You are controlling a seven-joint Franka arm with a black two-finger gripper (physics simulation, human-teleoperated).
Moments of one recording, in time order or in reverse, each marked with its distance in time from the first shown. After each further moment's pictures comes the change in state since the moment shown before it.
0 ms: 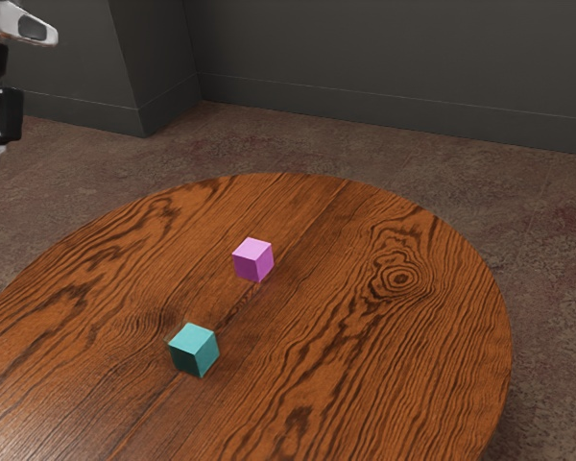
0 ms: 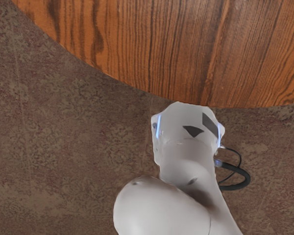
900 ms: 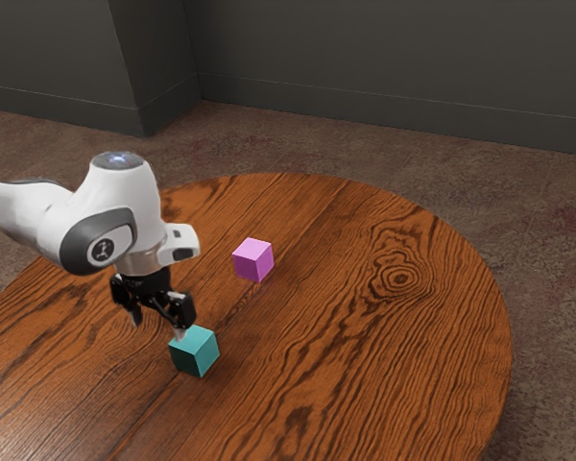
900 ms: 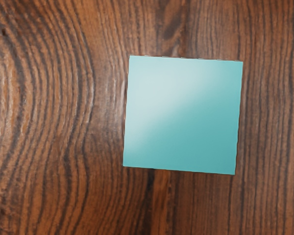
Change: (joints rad) arm 0.260 0.018 -0.277 -1.025 -0.057 1.533 -0.092
